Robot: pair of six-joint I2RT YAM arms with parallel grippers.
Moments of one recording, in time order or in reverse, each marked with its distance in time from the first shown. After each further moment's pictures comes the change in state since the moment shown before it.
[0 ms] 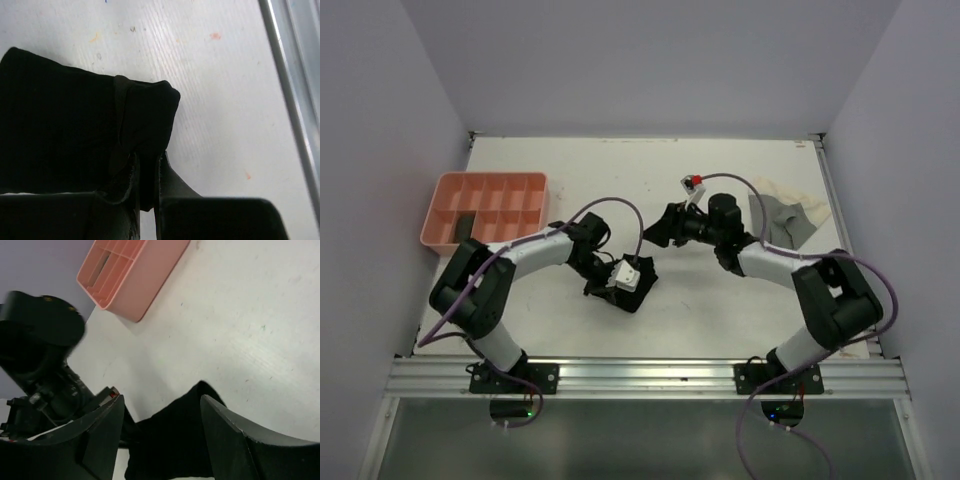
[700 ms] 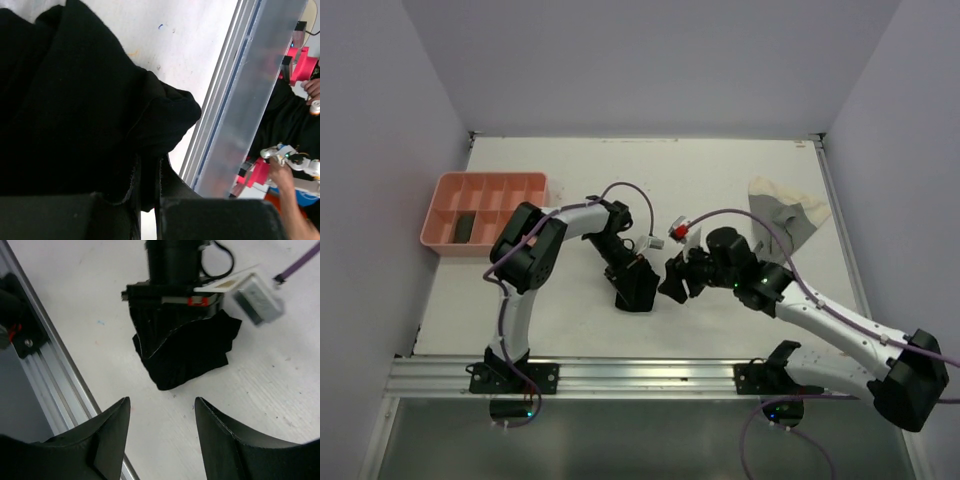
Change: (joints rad) left arm -0.004 0.475 0.468 -0.352 0.144 -0.743; right arm 0.259 -0.606 -0.022 -0.849 0.289 -0.457
